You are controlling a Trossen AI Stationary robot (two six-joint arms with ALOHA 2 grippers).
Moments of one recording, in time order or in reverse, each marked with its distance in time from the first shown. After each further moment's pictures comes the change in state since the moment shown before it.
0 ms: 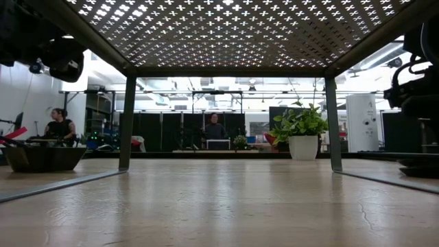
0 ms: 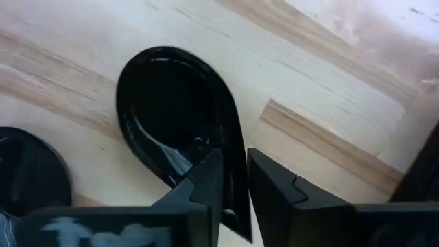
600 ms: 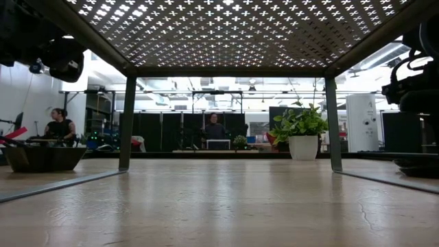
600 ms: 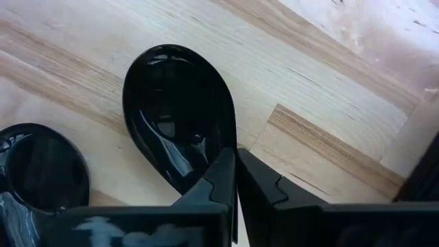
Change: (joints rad) left arm 0.000 0.000 0.000 -0.001 0.000 0.001; right arm 0.000 -0.012 0.014 -0.006 0.012 -0.024
